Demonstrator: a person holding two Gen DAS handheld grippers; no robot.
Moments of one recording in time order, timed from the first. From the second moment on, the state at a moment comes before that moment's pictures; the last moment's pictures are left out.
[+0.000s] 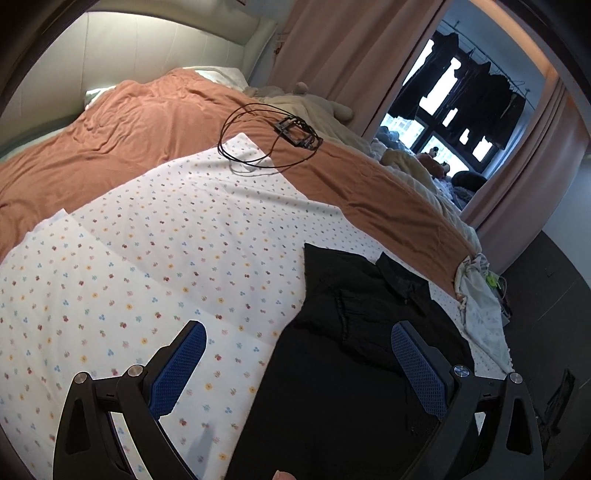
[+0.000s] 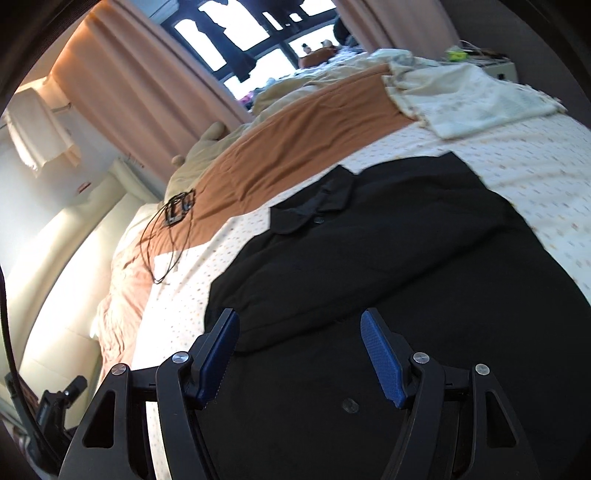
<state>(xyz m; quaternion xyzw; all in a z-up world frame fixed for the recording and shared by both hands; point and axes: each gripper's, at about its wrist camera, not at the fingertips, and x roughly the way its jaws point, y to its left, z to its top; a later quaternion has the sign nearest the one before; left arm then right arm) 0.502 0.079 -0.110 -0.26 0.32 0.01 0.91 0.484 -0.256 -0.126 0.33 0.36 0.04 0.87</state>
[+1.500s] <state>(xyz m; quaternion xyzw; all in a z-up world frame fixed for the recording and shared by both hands) 0.221 0.084 -0.163 -0.32 0.32 -0.02 0.89 0.159 -0.419 -0.176 0.41 0.34 -0.01 0.85</state>
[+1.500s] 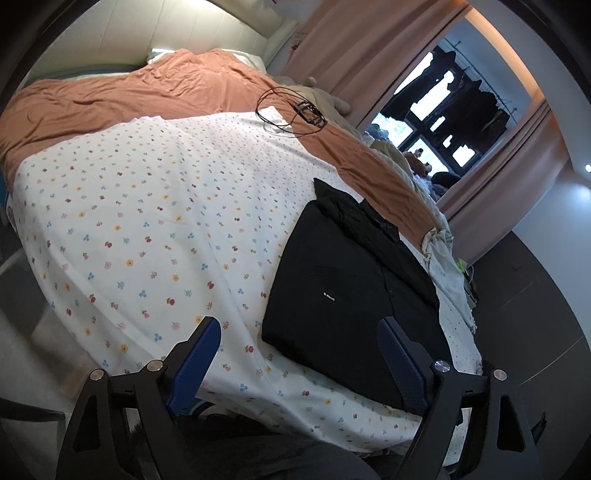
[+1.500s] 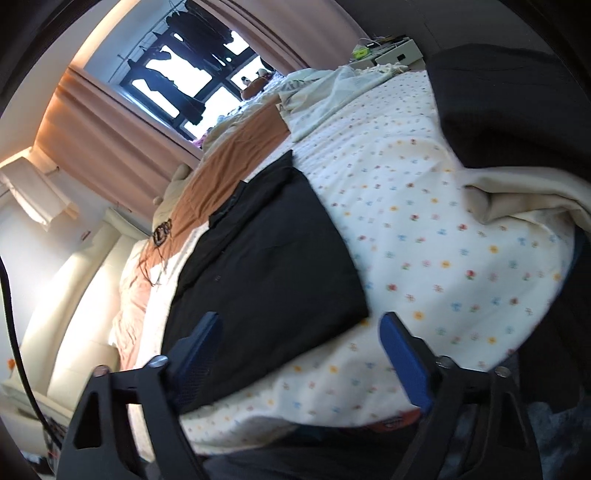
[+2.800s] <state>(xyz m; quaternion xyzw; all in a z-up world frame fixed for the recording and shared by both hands) 0.300 0.079 -0.251 -0.39 0.43 -0.10 0.81 0.217 -0.426 -0.255 0.50 0.36 0.02 0.79</state>
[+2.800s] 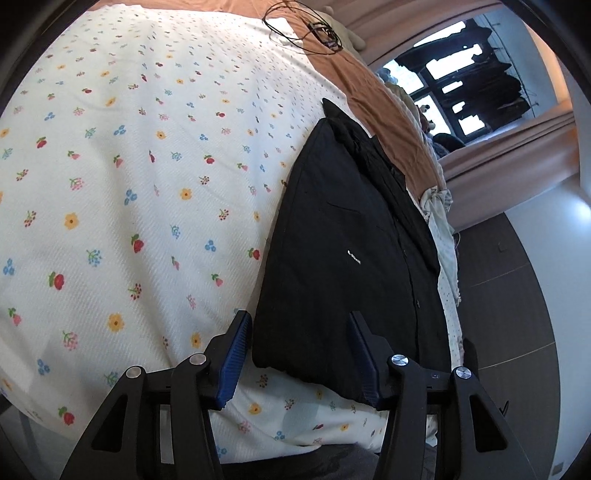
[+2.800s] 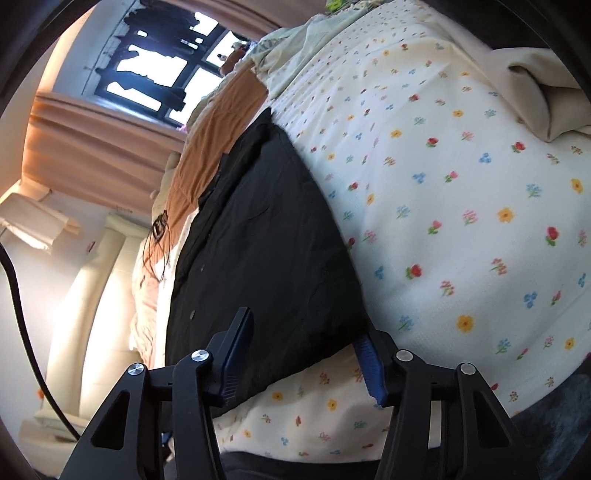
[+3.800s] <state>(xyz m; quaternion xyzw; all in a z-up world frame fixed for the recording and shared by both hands) 0.179 0.108 -0.136 -0.45 0.30 -0.12 0.83 0.130 -0.419 -0.121 0.49 0.23 0.10 0.84</state>
